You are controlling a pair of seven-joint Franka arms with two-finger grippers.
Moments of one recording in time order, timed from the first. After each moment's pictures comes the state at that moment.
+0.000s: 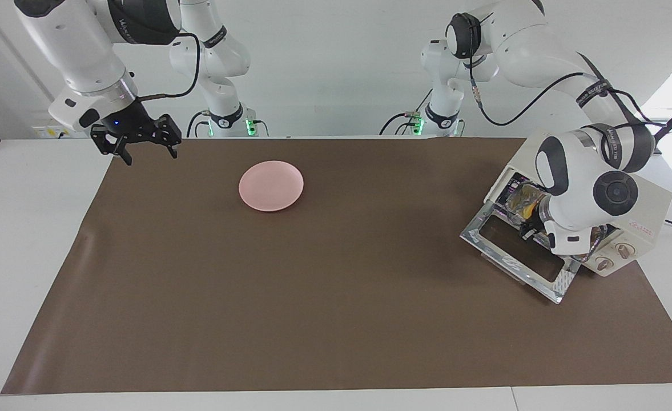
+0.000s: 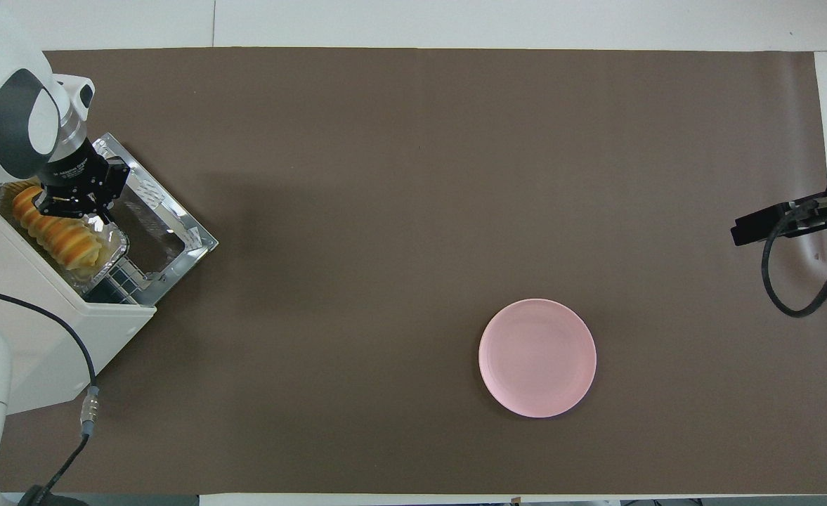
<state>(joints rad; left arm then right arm) -0.43 0.54 0.50 -1.39 -0.06 1.49 -0.60 -0.06 -0.03 0.04 -1.65 0.00 1.56 -0.19</state>
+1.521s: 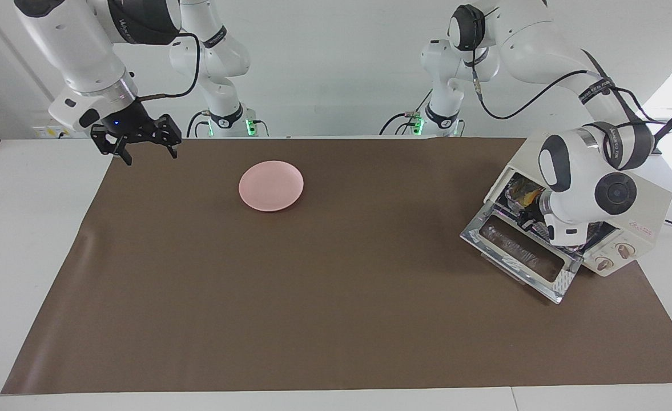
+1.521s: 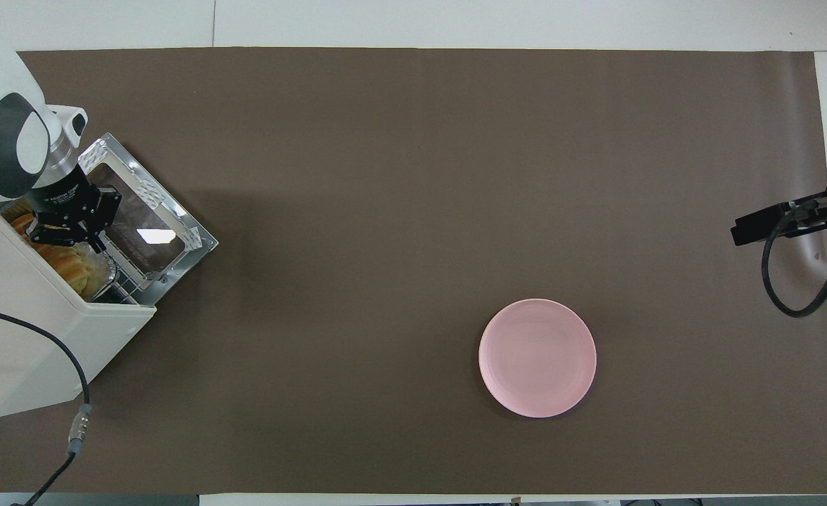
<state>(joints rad) -0.42 0.48 0.50 -1.50 -0.04 1.47 -0.60 -0.06 -0.03 0.04 -1.65 0.00 1.56 -0.19</state>
